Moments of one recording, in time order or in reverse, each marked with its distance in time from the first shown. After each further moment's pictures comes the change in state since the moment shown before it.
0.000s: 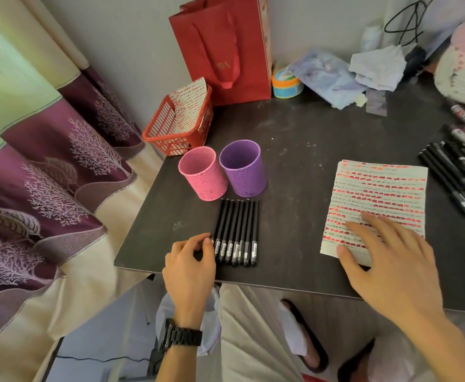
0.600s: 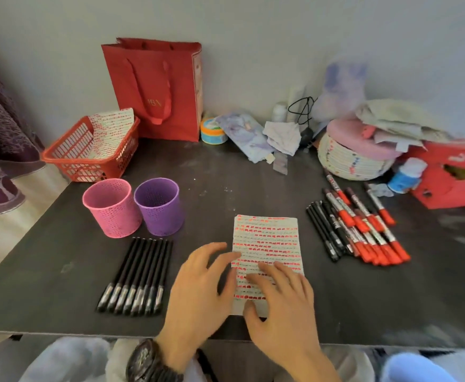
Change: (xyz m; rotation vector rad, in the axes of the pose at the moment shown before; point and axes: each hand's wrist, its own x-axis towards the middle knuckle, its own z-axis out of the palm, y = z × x) left_hand -0.043 0.117 0.071 -0.163 -0.223 0.706; right_hand -0.004 0.000 -0.016 0.086 -0.100 -0.021
